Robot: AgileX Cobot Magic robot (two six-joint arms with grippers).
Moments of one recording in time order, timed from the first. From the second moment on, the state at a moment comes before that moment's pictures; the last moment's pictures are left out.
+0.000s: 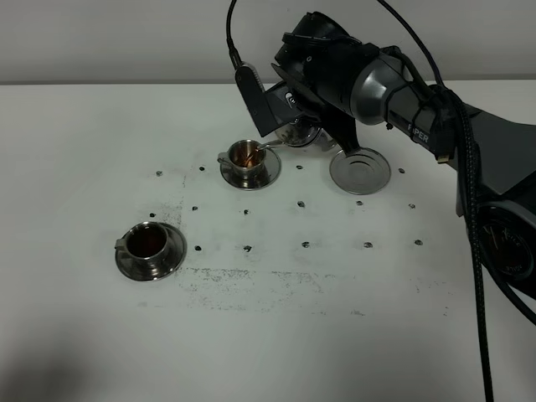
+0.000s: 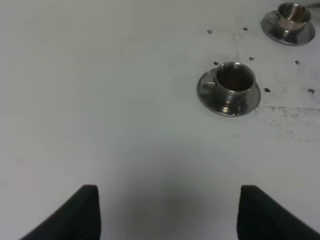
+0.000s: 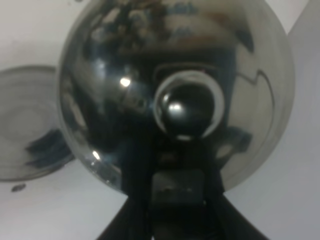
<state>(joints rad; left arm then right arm) -0.05 0.00 -0.51 0.00 1.07 -0.01 0.55 2.33 -2.06 -0.61 1.03 -1.04</state>
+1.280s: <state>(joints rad) -0.05 0.00 -0.51 0.00 1.07 -0.01 0.55 2.31 -2.07 -0.66 1.01 -1.14</state>
